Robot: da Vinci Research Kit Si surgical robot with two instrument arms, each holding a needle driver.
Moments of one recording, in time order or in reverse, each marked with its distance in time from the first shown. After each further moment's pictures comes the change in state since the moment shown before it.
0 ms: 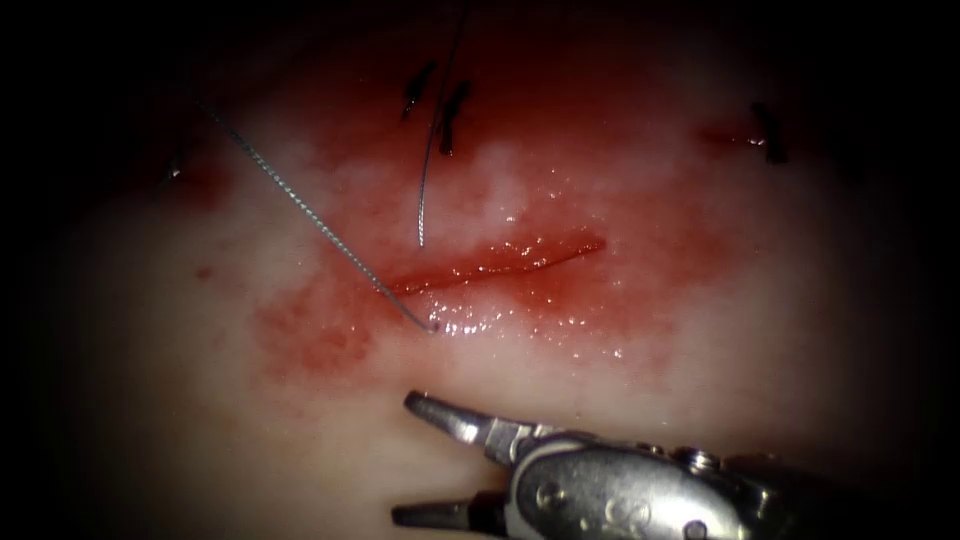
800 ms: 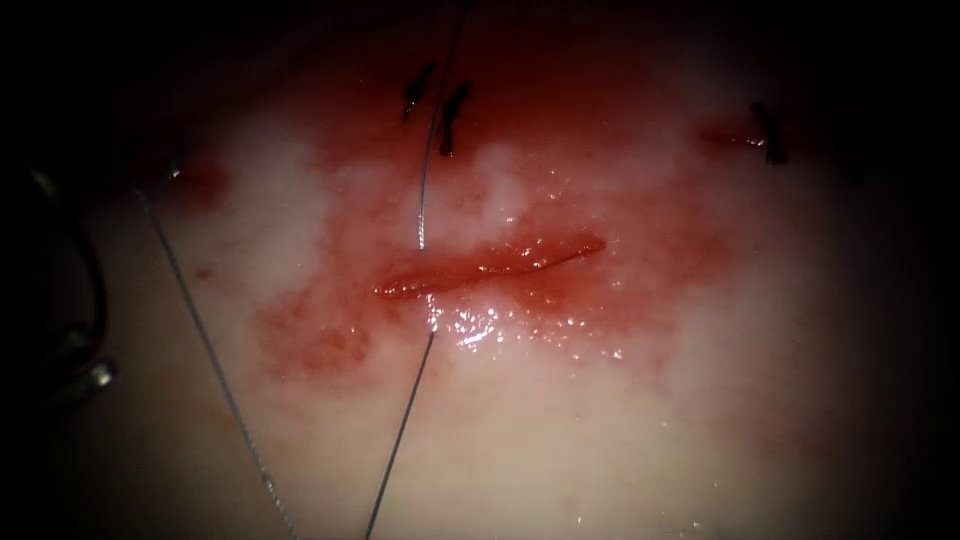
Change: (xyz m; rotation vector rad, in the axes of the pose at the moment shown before) right arm 0.003 -0.009 0.001 0.080 -0.167 0.080; left arm 0.001 0.006 0.004 -0.094 0.073 -0.120
